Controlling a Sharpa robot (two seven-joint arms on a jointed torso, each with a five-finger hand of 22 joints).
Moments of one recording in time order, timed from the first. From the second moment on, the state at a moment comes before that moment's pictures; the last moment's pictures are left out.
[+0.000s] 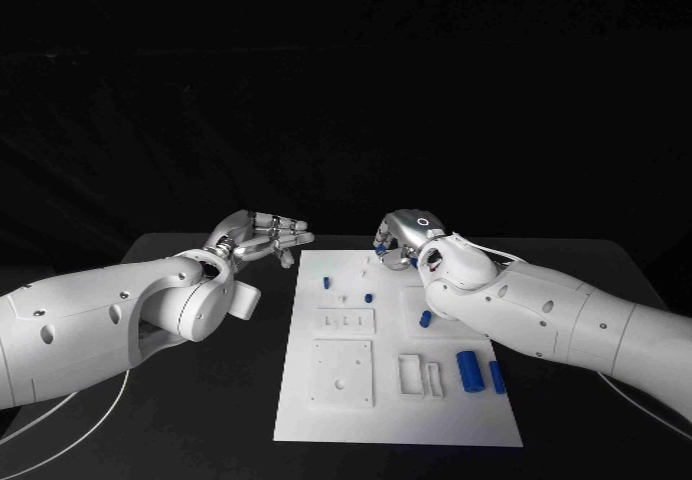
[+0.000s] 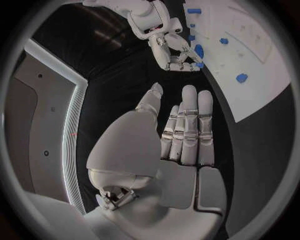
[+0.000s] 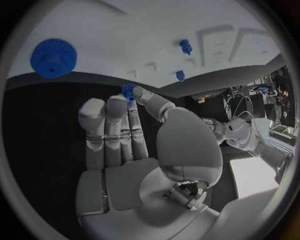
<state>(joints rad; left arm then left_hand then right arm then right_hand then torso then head) 1.39 -0.82 -0.22 1.50 -0.18 -0.42 0.29 1.41 -0.08 -0.02 0.00 0.19 1.00 0.14 0.06 0.07 1.09 0.11 0.06 0.06 1.23 0.02 0.73 0.33 0.12 0.97 0.01 1.01 0.60 1.18 -0.51 0.04 1.15 -1.79 -0.45 -0.30 1.20 -0.14 0.69 -0.24 0.19 1.28 0.07 0.06 0.14 1.36 0.03 0.06 0.14 1.45 -0.07 0.81 0.79 0.09 1.47 -0.10 0.80 1.31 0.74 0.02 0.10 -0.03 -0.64</state>
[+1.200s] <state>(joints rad) 1.40 -0.82 -0.22 1.52 -0.18 -0.42 0.29 1.41 -0.08 -0.02 0.00 0.19 1.00 0.14 0.06 0.07 1.09 0.11 0.06 0.06 1.23 0.02 0.73 0.33 0.11 0.97 0.01 1.01 0.60 1.18 -0.46 0.04 1.09 -1.79 -0.44 -0.29 1.20 -0.14 0.68 -0.24 0.19 1.28 0.07 0.06 0.14 1.37 0.03 0.06 0.14 1.45 -0.08 0.81 0.79 0.09 1.47 -0.10 0.78 1.31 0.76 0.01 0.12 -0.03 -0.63</state>
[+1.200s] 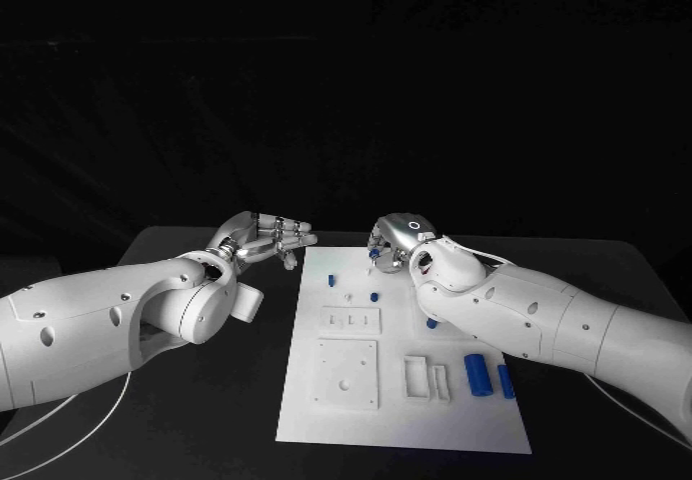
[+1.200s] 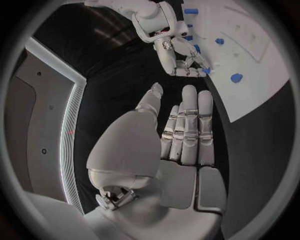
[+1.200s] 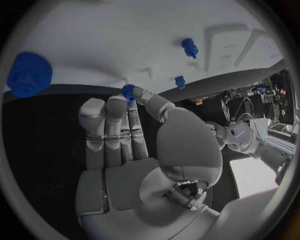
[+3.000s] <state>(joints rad) 1.40 -0.82 -0.22 1.51 -0.18 -0.42 0.29 1.41 -0.08 -0.02 0.00 0.19 0.99 0.14 0.06 0.07 1.08 0.12 0.06 0.06 1.23 0.03 0.73 0.33 0.12 0.96 0.01 1.01 0.61 1.17 -0.47 0.03 1.09 -1.74 -0.43 -0.27 1.22 -0.18 0.37 -0.14 0.11 1.11 0.09 0.06 0.07 1.14 0.08 0.06 0.06 1.45 -0.03 0.80 0.72 0.13 1.47 -0.05 0.62 1.26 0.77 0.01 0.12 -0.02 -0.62</state>
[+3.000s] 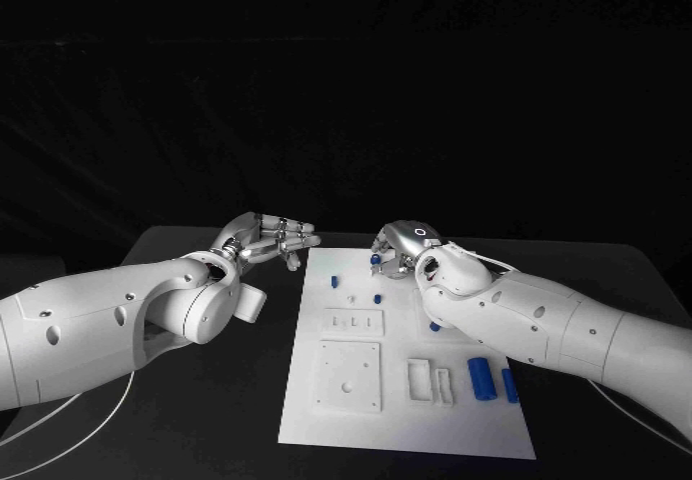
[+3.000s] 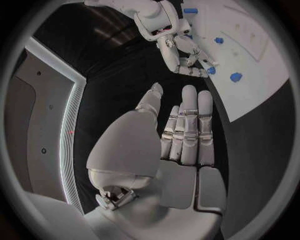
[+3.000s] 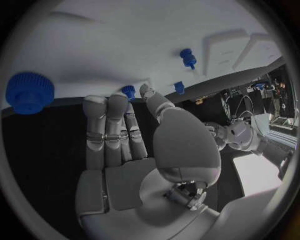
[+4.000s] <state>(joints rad) 1.40 -0.80 -0.22 1.43 -0.18 -0.42 0.29 1.41 -0.08 -0.02 -0.01 0.19 0.99 0.14 0.06 0.07 1.08 0.11 0.06 0.06 1.23 0.03 0.73 0.33 0.12 0.96 0.01 1.01 0.61 1.18 -0.70 0.14 1.25 -1.62 -0.35 -0.25 1.28 -0.17 0.12 -0.10 0.31 1.01 0.11 0.06 0.07 1.24 0.00 0.62 0.87 1.45 -0.08 0.86 0.78 0.10 1.46 -0.11 0.81 1.31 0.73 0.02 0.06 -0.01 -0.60</state>
